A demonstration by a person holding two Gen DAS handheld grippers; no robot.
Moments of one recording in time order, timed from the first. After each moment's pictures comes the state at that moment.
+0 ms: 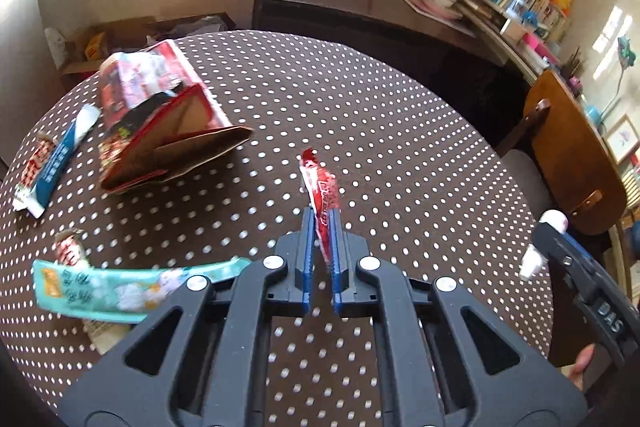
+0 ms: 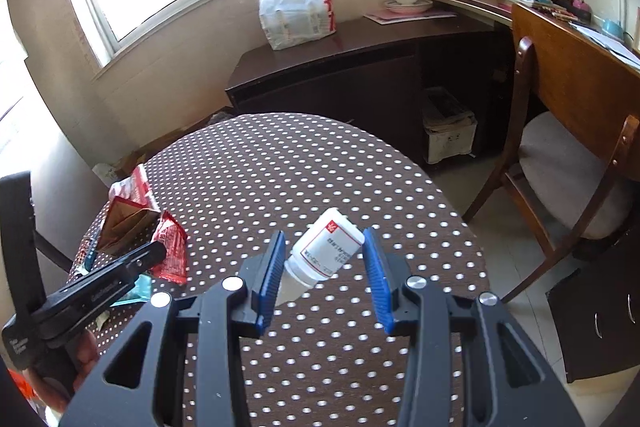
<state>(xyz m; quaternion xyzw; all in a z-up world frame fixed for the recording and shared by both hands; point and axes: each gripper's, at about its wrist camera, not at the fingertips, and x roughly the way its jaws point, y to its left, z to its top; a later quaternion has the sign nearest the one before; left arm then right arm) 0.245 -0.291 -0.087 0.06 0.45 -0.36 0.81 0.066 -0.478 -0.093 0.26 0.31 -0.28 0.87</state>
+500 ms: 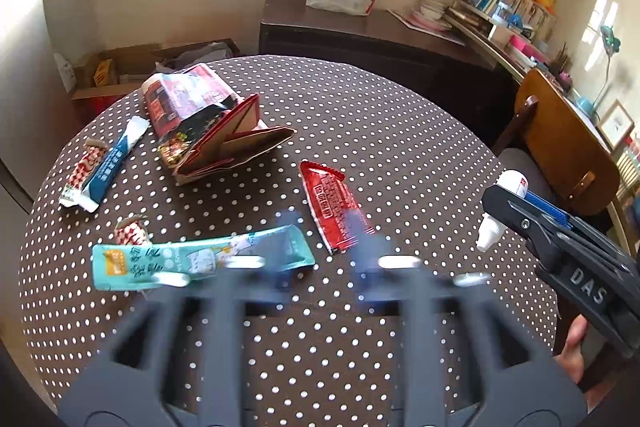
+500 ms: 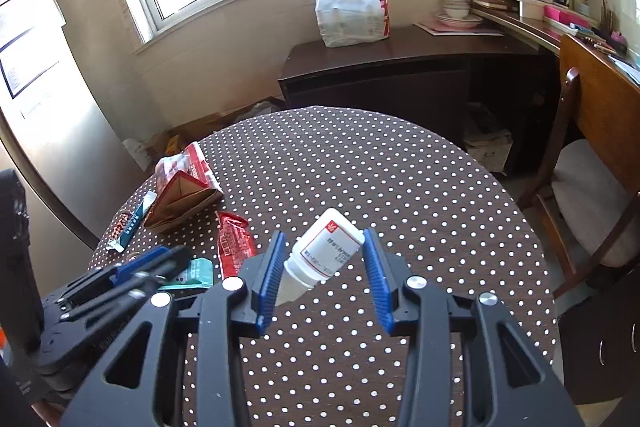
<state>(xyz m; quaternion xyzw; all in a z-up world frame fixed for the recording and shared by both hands) 0.231 -0.253 -0.065 0.08 0.41 -0.38 0.83 0.100 -0.429 -0.078 0.22 0.32 -0.22 0.89</state>
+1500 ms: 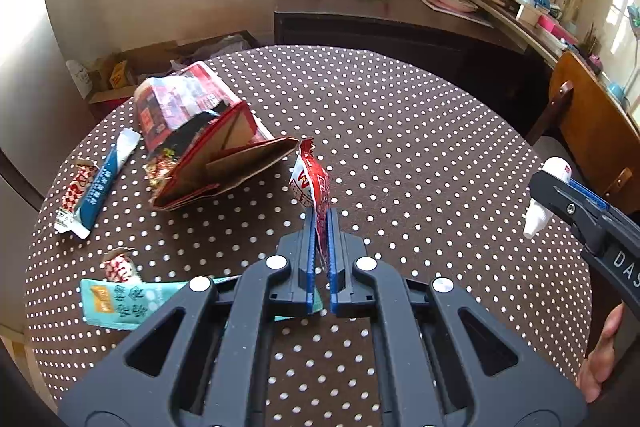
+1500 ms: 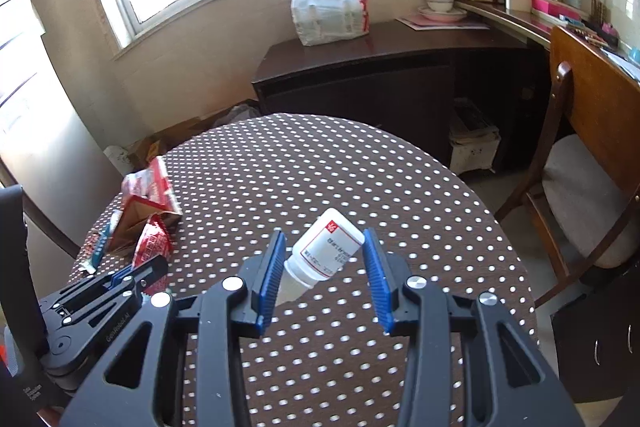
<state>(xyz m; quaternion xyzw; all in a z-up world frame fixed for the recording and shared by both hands) 0.250 -0.295 -0.080 0.12 0.41 -0.33 0.84 0.112 -0.468 -0.087 0.23 0.32 -0.25 0.89</state>
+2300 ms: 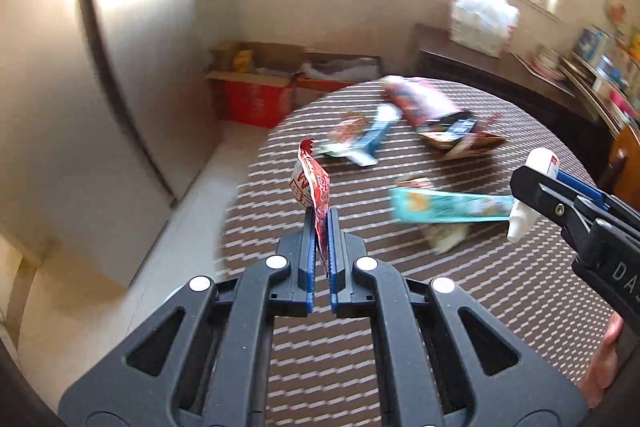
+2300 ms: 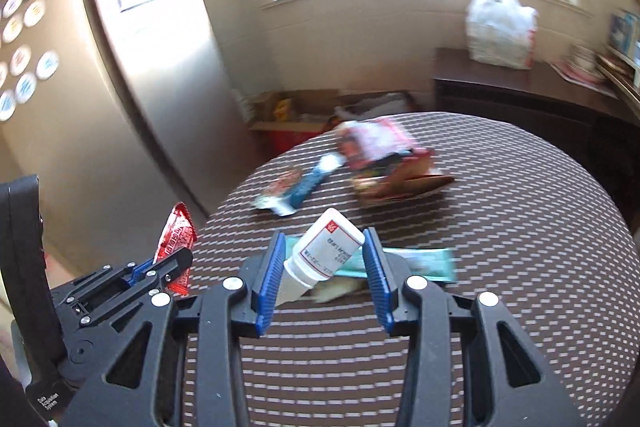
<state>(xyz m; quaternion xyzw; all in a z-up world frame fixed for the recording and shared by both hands) 0.248 -0.060 -0.050 0.05 0.38 -0.16 0.91 0.186 -0.245 -0.049 0.13 0.33 -0.03 0.93</state>
